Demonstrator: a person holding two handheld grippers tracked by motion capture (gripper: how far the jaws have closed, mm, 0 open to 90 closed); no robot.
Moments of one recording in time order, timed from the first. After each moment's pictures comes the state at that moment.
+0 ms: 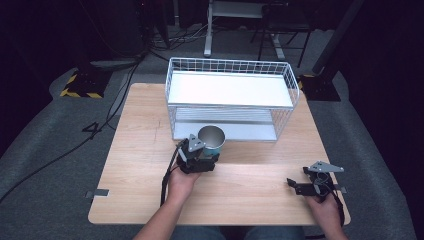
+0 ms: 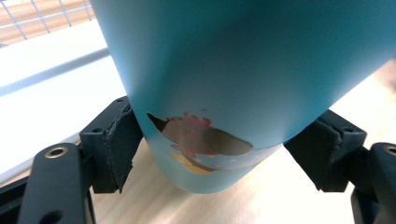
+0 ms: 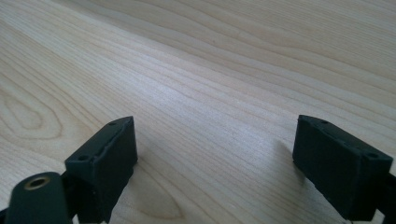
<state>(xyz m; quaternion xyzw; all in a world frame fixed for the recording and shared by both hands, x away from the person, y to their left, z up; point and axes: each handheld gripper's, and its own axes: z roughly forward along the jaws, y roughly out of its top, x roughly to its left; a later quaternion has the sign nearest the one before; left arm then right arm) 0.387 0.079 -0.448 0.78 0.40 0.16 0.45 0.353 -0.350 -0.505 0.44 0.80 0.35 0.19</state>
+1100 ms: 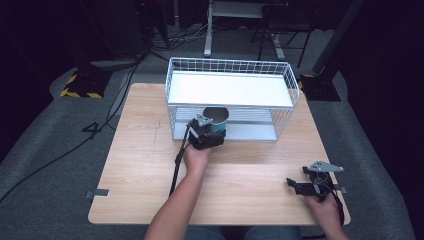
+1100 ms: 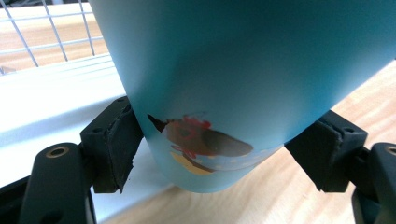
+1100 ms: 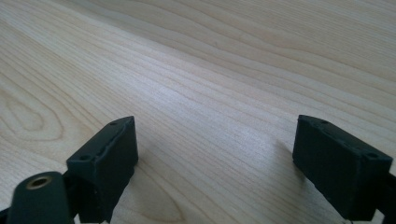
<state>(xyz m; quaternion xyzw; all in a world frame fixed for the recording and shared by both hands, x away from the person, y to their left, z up) 0.466 0.050 -0.458 0.74 0.46 0.17 0.46 0.354 -0.349 -0.505 0.44 0.81 0.35 0.19</state>
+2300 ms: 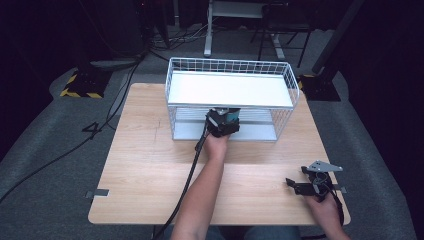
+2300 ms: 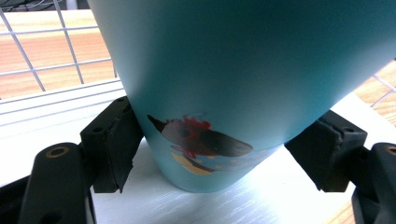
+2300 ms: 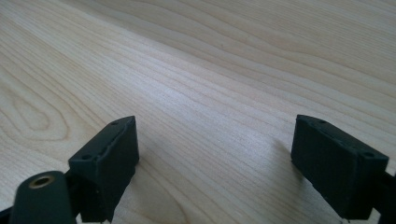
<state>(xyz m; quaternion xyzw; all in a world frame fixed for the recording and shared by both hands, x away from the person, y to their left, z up) 0.526 -0.008 -0.482 0.71 0.49 0.18 0.47 0.355 -0.347 -0.504 0.43 0.81 0.35 0.19</state>
